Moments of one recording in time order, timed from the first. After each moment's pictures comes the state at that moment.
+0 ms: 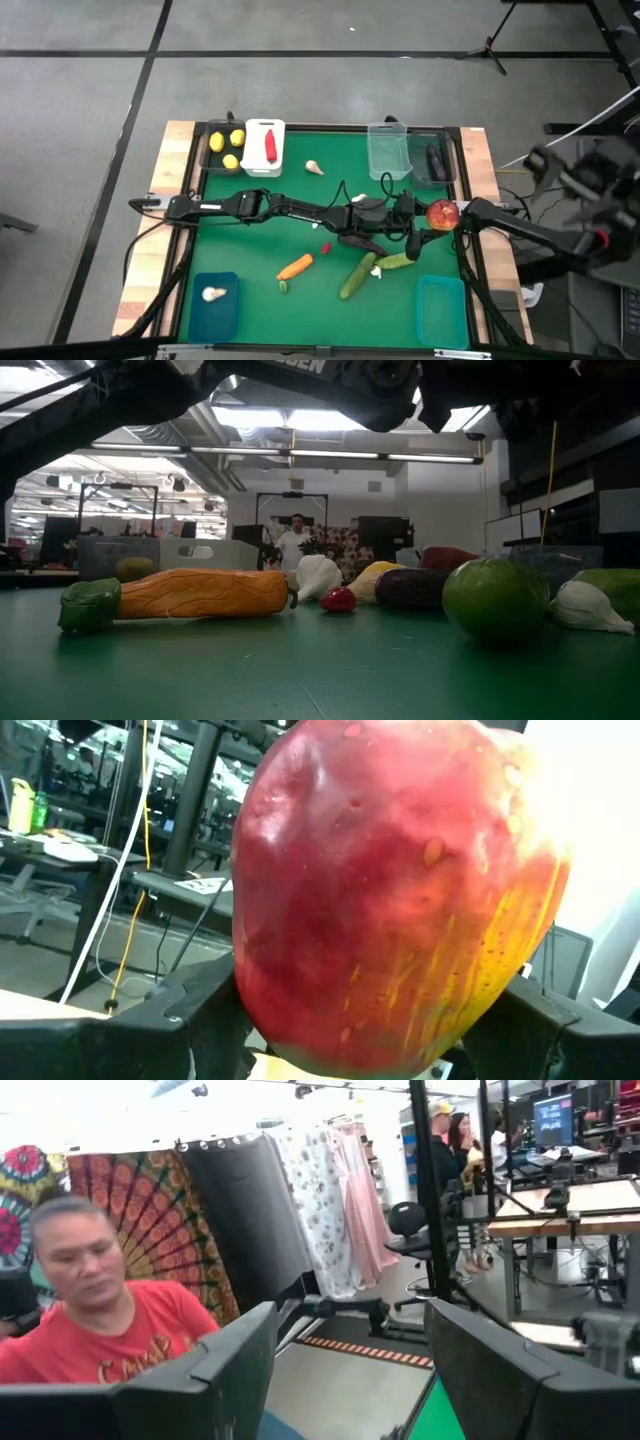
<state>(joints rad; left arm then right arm) -0.09 2.66 2.36 0.53 -0.11 -0.28 -0.75 0.69 1.67 -0.64 -1.39 0.53</state>
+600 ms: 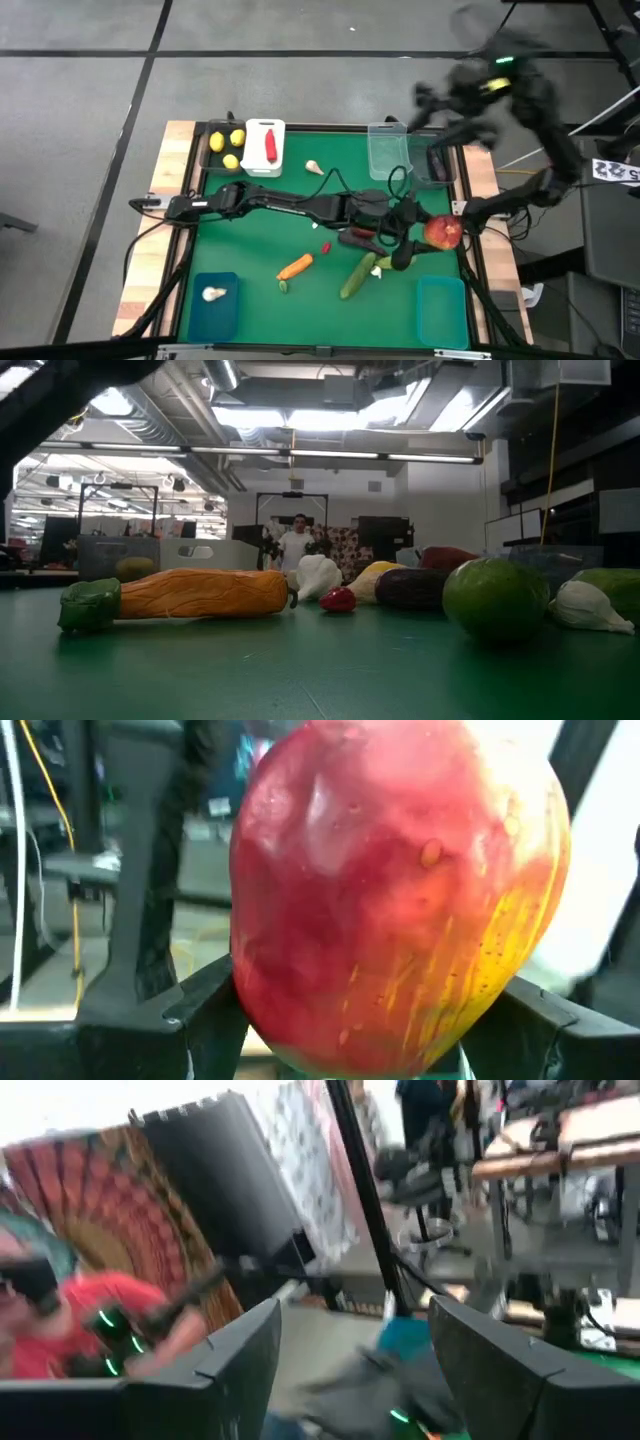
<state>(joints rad) -0.12 2.42 2.36 0.04 0.08 -0.14 -0.52 1.37 2.04 -0.78 -1.20 0.15</state>
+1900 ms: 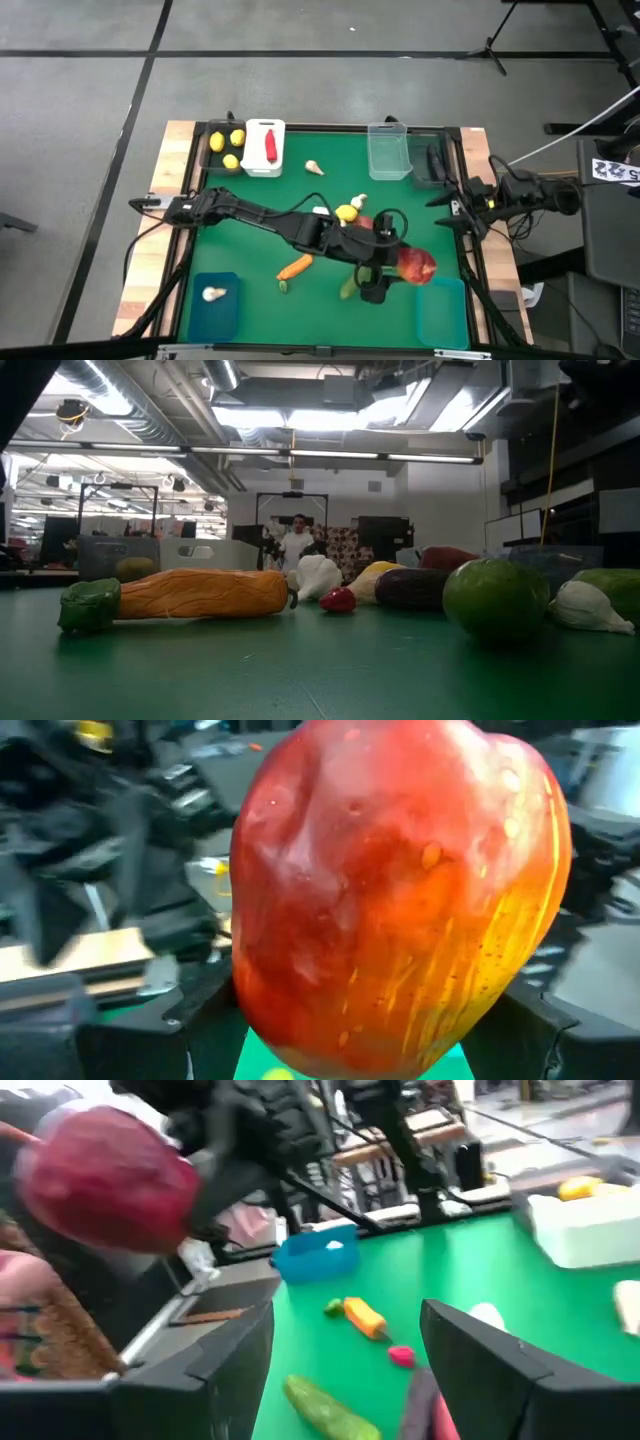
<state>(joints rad) -0.28 2.26 2.31 -0.37 -0.20 0.03 0.24 0.13 0.52 -0.45 -0.04 0.31</state>
